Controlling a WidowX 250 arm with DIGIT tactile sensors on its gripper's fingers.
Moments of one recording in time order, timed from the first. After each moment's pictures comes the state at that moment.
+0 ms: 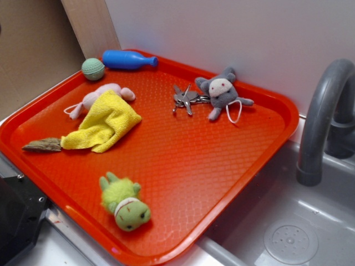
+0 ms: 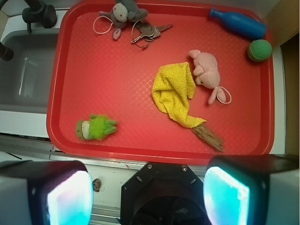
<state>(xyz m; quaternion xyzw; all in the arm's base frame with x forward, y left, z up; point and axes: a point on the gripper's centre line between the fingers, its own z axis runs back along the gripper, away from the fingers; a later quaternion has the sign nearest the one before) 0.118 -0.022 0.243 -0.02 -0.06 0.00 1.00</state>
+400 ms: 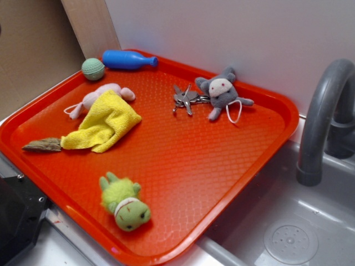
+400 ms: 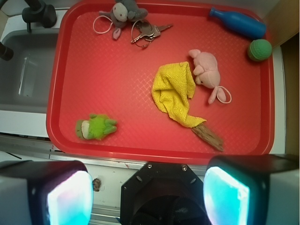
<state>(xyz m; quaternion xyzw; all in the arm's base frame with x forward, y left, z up) 0.121 -0.022 0.238 -0.02 -0.06 0.00 1.00</state>
